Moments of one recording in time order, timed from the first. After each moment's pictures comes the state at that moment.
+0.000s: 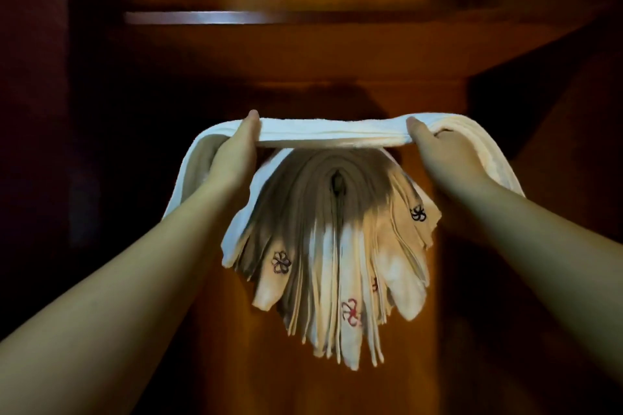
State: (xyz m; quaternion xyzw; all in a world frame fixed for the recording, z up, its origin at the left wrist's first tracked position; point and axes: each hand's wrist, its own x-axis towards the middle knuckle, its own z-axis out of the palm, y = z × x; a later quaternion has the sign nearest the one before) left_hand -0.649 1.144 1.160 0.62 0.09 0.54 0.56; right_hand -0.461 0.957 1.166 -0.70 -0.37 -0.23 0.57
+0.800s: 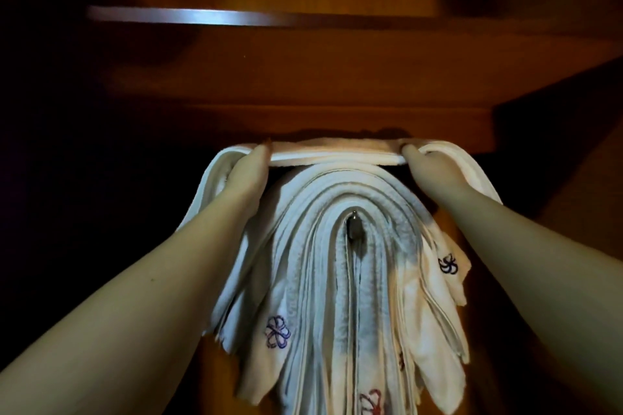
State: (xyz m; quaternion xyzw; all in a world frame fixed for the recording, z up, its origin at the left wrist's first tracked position) left_hand -0.559 1.245 1.211 0.60 0.18 0.55 0.55; right_hand -0.360 1.065 1.215 -0.72 -0.33 -0.19 0.58
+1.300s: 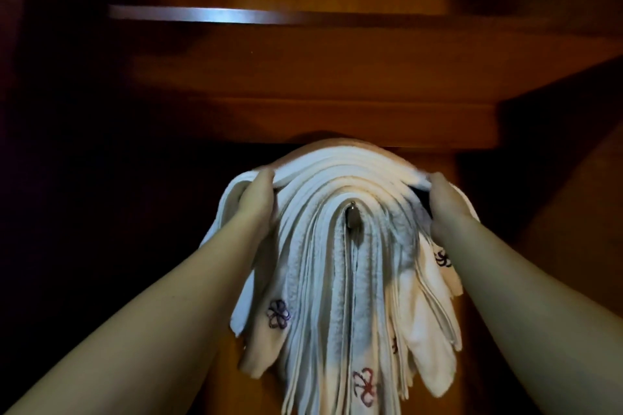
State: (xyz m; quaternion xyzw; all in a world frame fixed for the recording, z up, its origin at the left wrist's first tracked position) left_hand -0.549 1.243 1.165 0.53 0.16 0.52 0.65; right_hand -0.358 1.068 1.167 -0.46 -0.22 0.11 0.85
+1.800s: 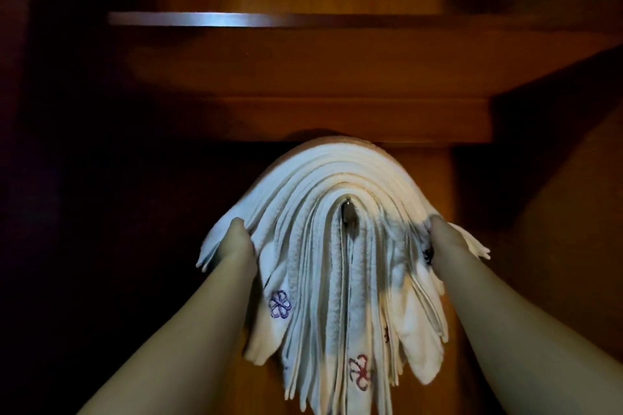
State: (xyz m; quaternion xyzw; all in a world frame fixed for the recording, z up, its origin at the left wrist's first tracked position) left_hand -0.554 1.283 1.095 0.35 0.24 0.53 0.73; right_hand -0.268 1.092 1.090 -0.53 -0.11 0.10 0.83
